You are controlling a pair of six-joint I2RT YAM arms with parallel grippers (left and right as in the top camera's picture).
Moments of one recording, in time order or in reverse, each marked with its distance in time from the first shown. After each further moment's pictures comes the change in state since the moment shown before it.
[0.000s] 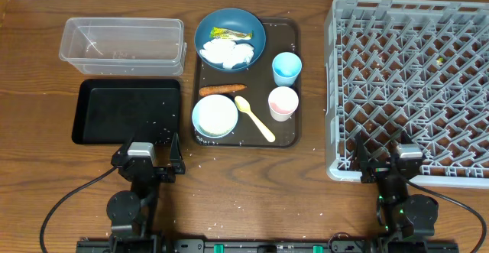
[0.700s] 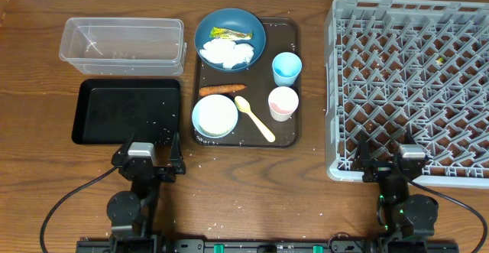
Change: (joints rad) left arm 0.000 0.000 -0.006 0.021 0.014 0.000; right arm 0.000 0.000 -0.001 0.003 0.049 0.018
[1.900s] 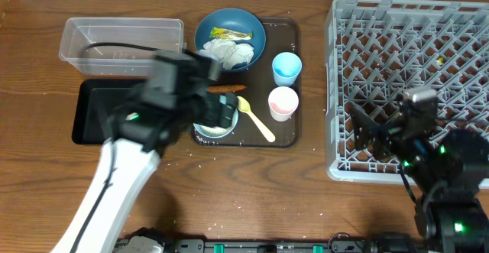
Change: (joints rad) left arm -0.403 1.281 1.168 -0.735 0.114 -0.093; right arm 0.000 0.674 0.775 -0.412 -0.334 -0.043
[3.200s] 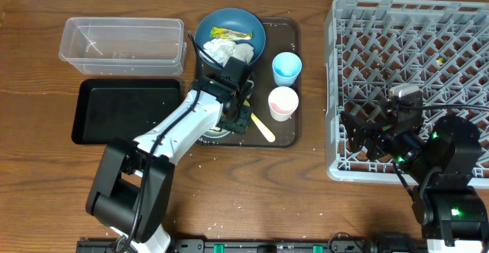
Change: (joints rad) left arm -0.117 0.504 -0.001 0.087 -0.165 -0.012; right arm 0.000 0.061 0.002 -0.045 -0.099 -0.007
